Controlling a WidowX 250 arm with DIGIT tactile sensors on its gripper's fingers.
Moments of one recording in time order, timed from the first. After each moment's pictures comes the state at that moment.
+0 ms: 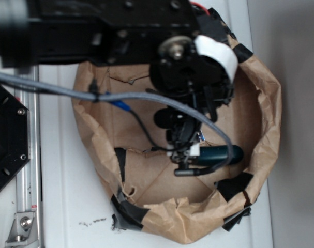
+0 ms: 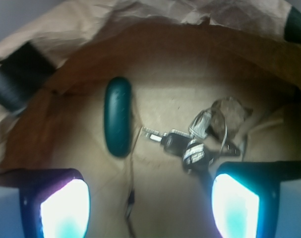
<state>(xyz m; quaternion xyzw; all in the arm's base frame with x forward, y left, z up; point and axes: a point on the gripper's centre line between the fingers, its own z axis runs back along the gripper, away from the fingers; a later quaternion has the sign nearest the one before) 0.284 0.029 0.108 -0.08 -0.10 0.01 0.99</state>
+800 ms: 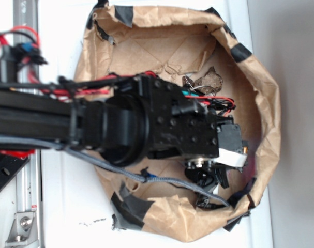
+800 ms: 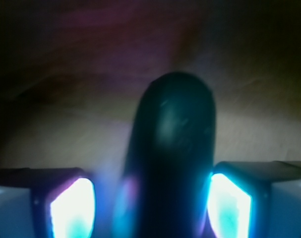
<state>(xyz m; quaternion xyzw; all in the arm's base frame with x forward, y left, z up) 0.326 -0.019 0.025 -0.03 -0.16 -0.04 0.99</state>
